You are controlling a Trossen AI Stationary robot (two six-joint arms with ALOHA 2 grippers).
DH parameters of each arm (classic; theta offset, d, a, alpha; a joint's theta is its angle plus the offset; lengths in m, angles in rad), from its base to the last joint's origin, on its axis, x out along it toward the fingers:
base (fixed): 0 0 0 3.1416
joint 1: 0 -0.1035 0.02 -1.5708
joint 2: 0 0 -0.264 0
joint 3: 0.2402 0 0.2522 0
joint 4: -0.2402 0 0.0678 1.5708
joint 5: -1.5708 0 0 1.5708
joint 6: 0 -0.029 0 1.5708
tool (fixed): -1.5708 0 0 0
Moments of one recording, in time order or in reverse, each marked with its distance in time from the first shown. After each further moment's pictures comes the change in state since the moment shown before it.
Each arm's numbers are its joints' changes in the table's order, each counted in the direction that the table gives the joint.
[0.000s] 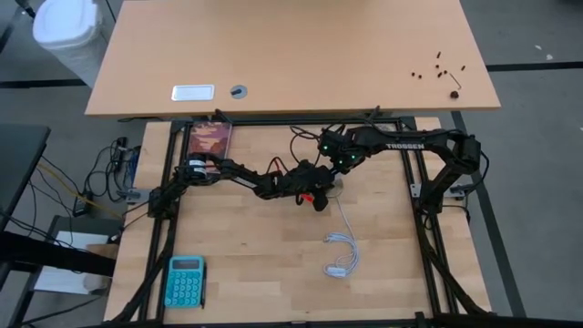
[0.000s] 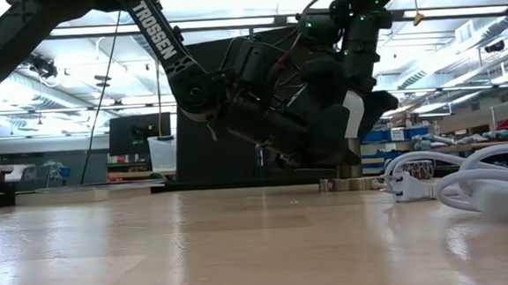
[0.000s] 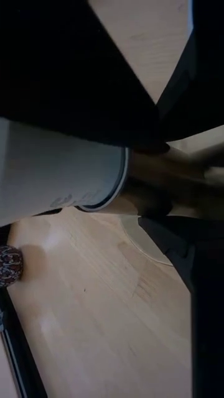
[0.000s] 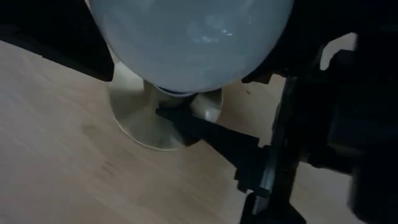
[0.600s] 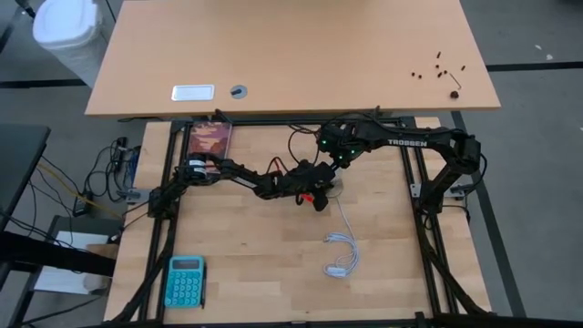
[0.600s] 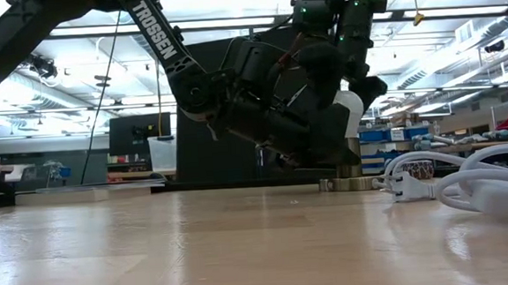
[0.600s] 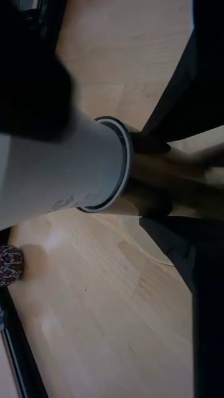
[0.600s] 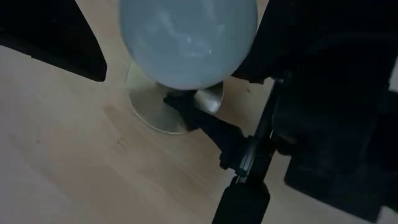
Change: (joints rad) left arm 0.000 0.000 0.001 -0.001 -0.003 0.007; right arm 0.000 0.001 0.117 -0.107 0.047 0.112
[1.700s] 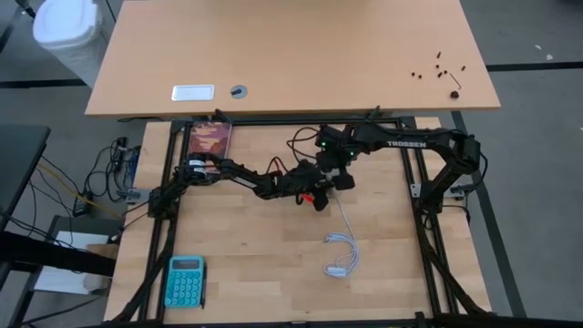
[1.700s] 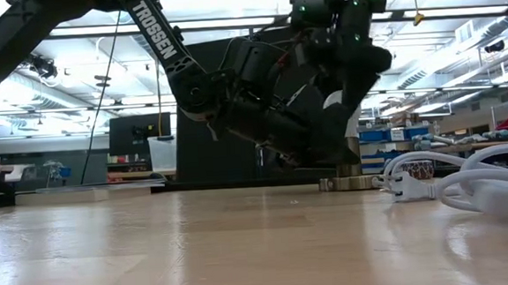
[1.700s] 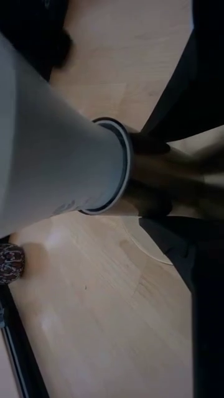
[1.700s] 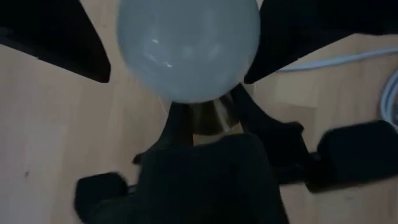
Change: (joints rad) left arm 0.001 0.000 0.000 0.002 -0.003 0.004; right arm -0.011 -0.001 -0.006 0.028 -0.012 1.003
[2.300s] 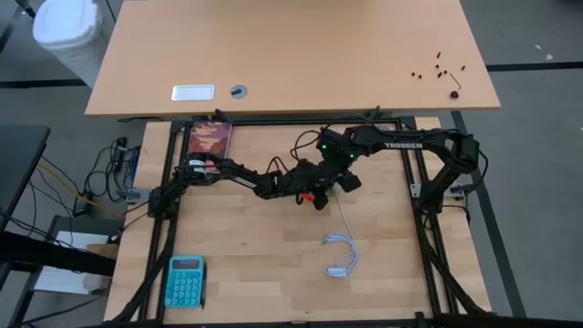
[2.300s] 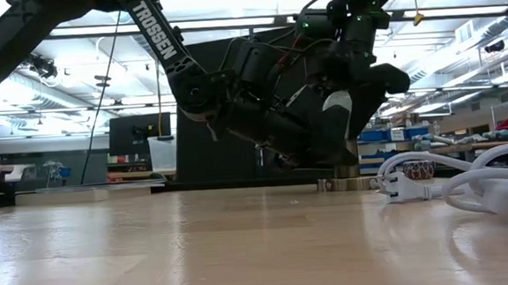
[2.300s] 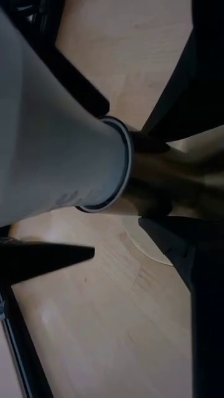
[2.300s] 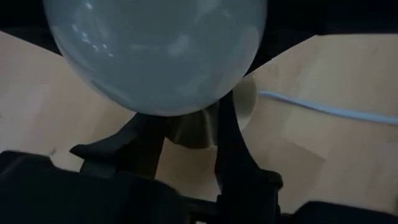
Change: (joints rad) left arm -0.002 0.000 0.000 -0.002 -0.016 -0.003; right arm 0.016 -0.011 -0.092 0.089 -0.035 0.350
